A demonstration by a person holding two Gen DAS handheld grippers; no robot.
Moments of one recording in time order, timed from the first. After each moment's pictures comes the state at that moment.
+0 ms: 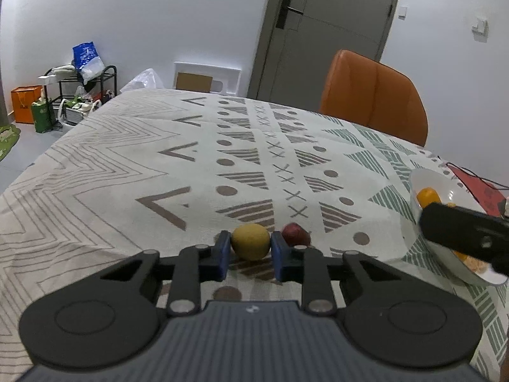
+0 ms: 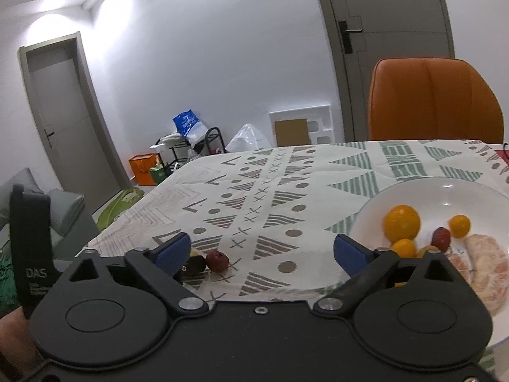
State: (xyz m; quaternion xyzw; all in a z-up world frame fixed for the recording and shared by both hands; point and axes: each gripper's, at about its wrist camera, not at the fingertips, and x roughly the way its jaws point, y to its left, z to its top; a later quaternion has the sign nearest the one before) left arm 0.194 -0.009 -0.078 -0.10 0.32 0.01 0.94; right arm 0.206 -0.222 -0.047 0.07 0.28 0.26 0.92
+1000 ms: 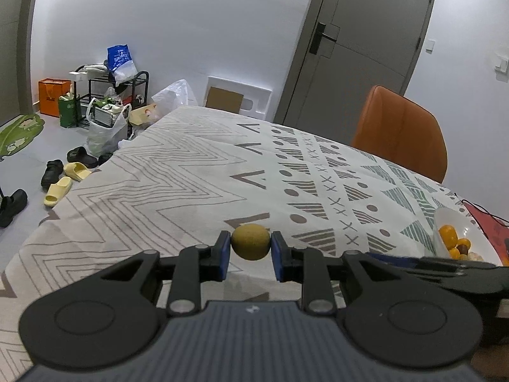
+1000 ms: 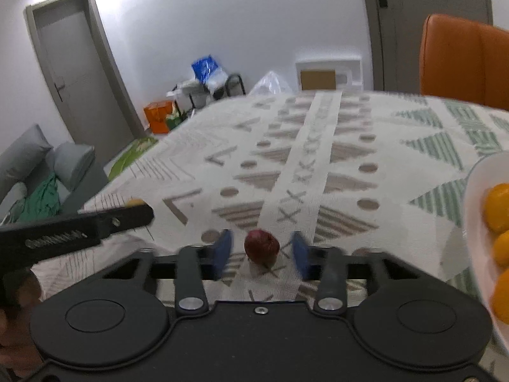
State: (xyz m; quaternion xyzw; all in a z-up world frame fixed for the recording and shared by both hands) left arm 0.168 0.050 -0.058 -0.14 0.29 0.06 0.94; right arm 0.245 -0.145 -0.085 0.03 0.37 0.30 0.88
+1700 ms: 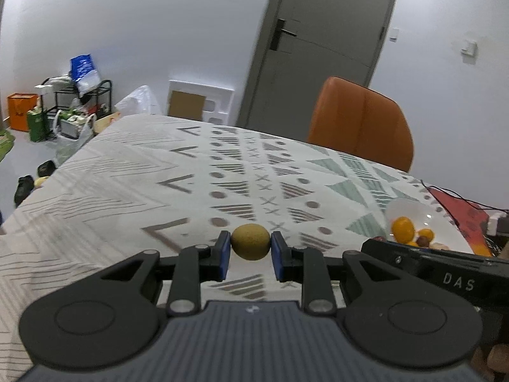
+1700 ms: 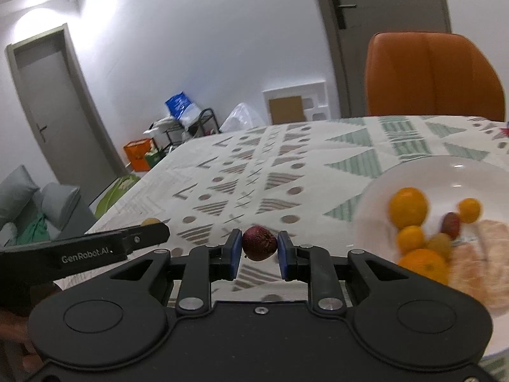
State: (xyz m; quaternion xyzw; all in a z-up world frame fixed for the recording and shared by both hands) left arm 0.182 -0.009 -0.044 -0.12 0.29 -0.01 0.95; right arm 0.223 -0.223 -0.055 0.08 0.32 0.25 0.91
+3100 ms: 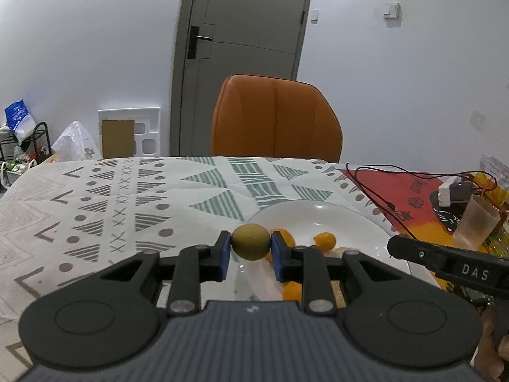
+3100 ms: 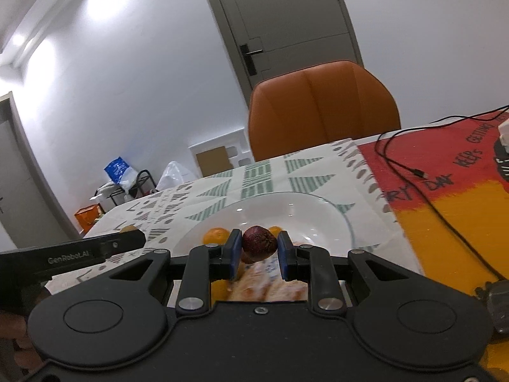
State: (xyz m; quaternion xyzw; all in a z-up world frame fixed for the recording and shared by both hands) left arm 0.211 -0.154 -0.019 -0.04 0.27 -0.10 0.96; right arm 0.202 -0.390 -0.049 0.15 0.26 0.12 0.94
